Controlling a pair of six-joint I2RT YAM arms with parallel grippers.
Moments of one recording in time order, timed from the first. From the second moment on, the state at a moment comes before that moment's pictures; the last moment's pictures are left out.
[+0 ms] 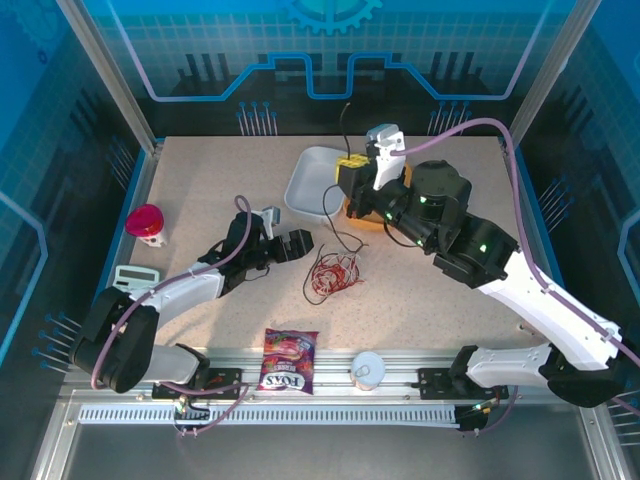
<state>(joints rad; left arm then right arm) -0.42 1.35 0.63 0.13 0.30 -0.71 0.91 1.19 1.52 -0.38 0.24 0.18</state>
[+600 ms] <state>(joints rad) -0.42 1.31 0.62 0.12 0.23 -0.70 0.82 1.29 1.68 -0.42 0.37 0.02</state>
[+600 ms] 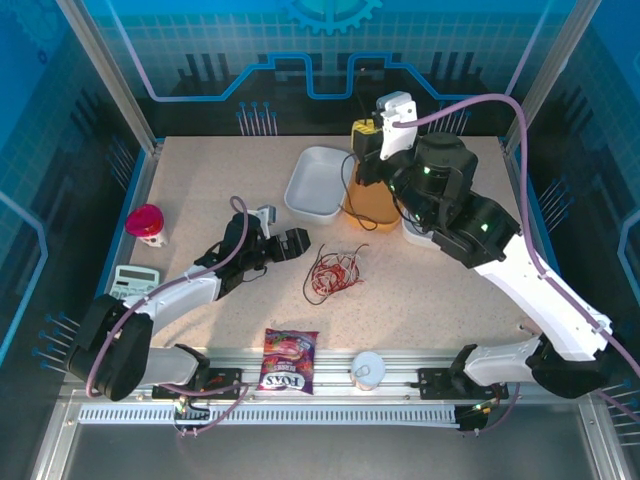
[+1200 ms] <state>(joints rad) -0.42 1.30 0.62 0.10 0.22 -0.69 0.49 1.30 1.65 -0.45 0.54 -0.05</state>
